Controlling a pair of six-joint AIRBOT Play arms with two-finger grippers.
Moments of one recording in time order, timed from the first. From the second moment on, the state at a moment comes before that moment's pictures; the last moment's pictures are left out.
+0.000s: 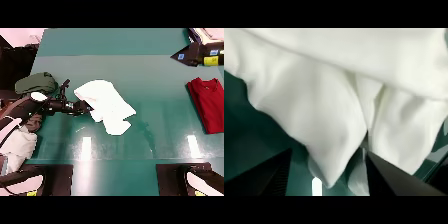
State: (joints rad) left arm -0.12 -1.34 0.77 0.47 -0.93 -1.06; right arm -0.02 -1.08 1.45 -0.89 1.26 1.41
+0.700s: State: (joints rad) left arm -0.12 -1.39 0.81 0.33 -0.80 -0.97; right arm 0.30 -1.11 1.06 -0.88 1.07 1.41
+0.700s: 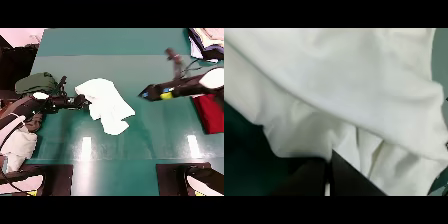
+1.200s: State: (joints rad) left arm -0.12 -1.39 0.89 0.53 -0.91 -0.97; right arm 0.63 -1.39 1.01 -0.84 0.76 1.41
